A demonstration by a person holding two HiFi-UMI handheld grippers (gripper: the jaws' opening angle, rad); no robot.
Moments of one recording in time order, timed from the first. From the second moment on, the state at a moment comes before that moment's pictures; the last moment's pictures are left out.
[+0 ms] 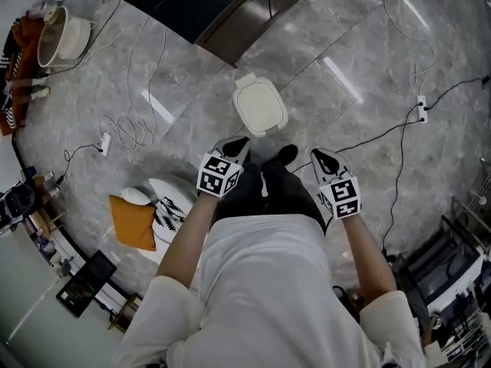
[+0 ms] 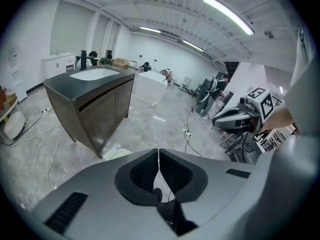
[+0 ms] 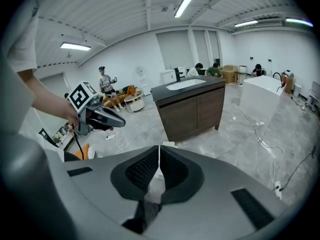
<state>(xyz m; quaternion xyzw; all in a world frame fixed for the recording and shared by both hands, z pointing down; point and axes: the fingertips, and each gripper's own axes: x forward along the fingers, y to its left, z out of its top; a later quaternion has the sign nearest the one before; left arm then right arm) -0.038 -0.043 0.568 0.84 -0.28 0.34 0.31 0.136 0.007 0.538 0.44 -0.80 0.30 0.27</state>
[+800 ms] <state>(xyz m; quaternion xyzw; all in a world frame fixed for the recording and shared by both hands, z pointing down) -0.169 0.020 0.481 0.87 -0.31 0.26 0.27 0.008 0.047 0.472 0.43 -0.83 0.21 0.28</state>
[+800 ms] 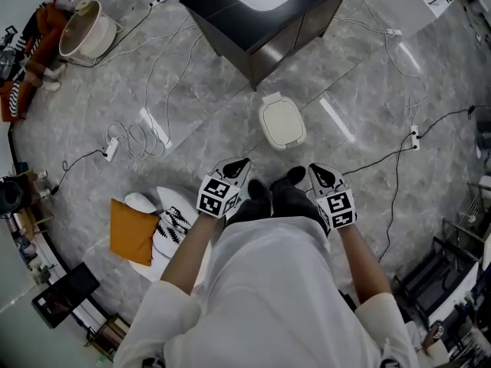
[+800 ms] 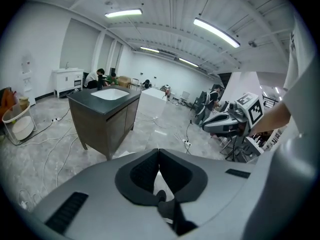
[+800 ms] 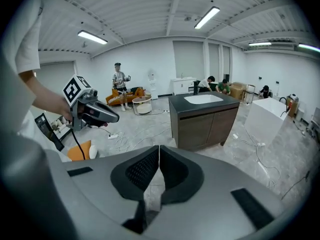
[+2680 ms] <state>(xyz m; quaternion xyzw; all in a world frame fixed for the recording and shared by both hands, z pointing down) -0.145 0.041 0.349 0.88 -0.41 0.15 0.19 0.109 0.057 0.349 0.48 -0.84 0.14 0.21</state>
